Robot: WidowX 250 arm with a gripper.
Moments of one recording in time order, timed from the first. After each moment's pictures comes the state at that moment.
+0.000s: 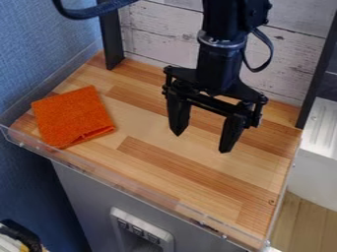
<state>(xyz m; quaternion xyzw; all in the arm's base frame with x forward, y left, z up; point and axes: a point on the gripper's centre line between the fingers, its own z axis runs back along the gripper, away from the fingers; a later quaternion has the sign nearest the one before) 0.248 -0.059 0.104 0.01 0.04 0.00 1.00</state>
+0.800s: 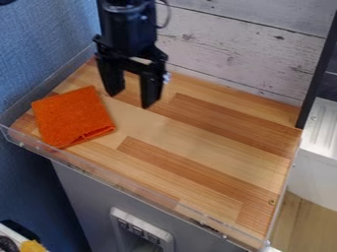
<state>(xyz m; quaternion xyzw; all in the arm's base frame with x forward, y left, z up) 0.267 0.057 0.105 -0.02 0.00 -0.04 1.00</state>
